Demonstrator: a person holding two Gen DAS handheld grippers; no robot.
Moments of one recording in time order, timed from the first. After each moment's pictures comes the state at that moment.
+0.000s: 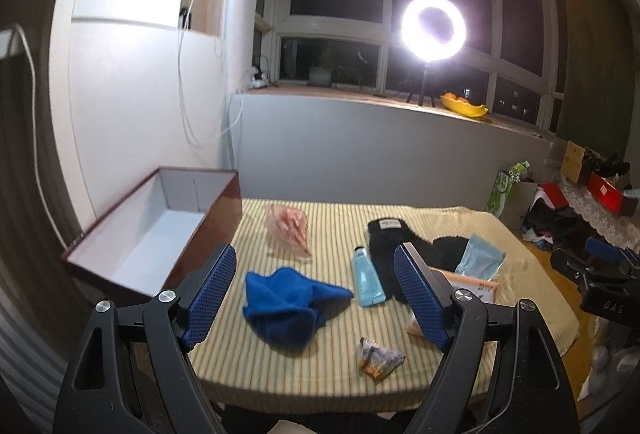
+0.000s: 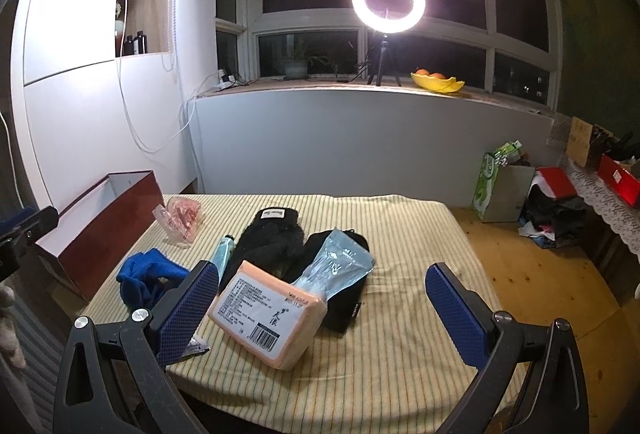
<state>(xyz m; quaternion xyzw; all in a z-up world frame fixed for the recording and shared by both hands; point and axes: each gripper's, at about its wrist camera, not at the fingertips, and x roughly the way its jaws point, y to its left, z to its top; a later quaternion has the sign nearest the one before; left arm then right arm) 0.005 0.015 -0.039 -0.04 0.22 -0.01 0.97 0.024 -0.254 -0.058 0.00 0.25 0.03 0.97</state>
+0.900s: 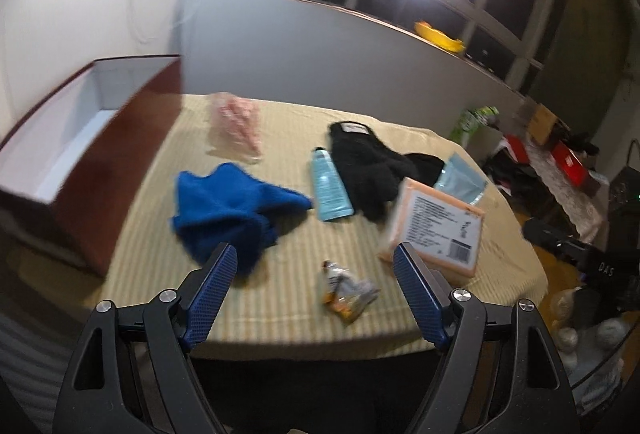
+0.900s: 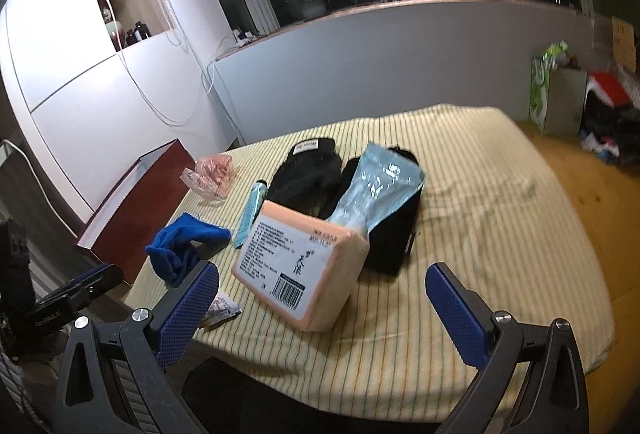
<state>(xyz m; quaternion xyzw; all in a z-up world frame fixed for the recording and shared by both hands) 0.049 0.004 -0.106 -0.09 0.36 -0.12 0.92 0.061 -0.280 -0.121 0.12 0.37 0.13 0.91</state>
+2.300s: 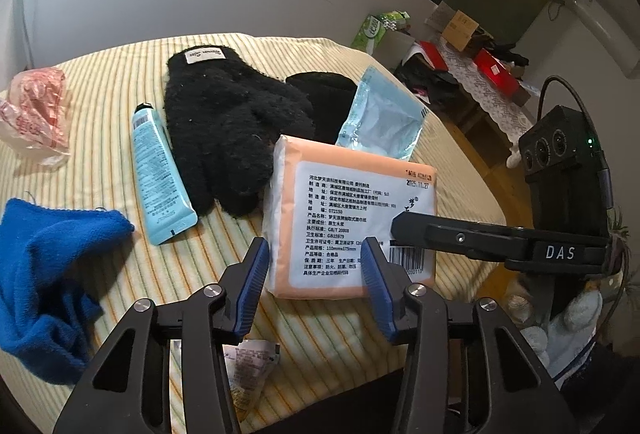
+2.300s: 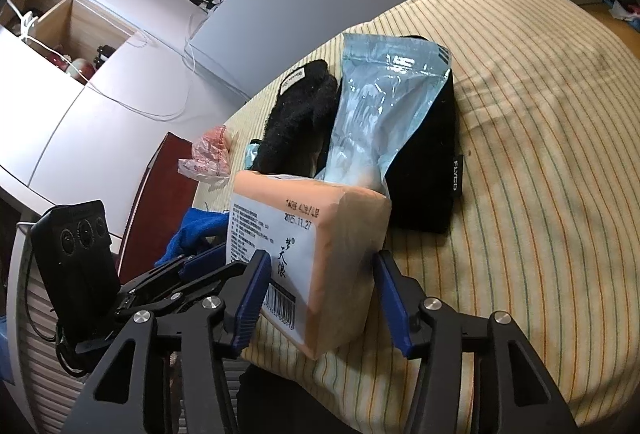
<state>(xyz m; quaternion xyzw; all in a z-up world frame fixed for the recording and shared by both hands) 0.143 -0.081 -0.151 -0.04 0.47 -0.32 0.82 0.128 -0.286 -0.194 0.27 0.48 0.18 0.82</state>
